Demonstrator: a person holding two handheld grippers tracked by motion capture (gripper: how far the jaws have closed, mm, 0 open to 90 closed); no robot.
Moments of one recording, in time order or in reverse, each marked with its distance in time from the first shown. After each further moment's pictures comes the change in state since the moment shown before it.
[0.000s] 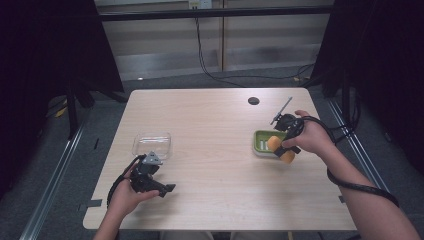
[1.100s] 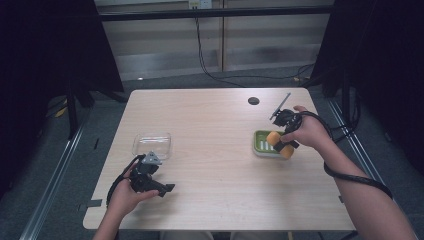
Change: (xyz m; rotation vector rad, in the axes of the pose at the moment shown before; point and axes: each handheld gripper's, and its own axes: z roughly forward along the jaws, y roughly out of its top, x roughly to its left) left arm 0.001 -0.001 0.000 -0.008 -0.001 -0.013; right arm -0.015 0.011 0.004 0.016 -0.016 0.013
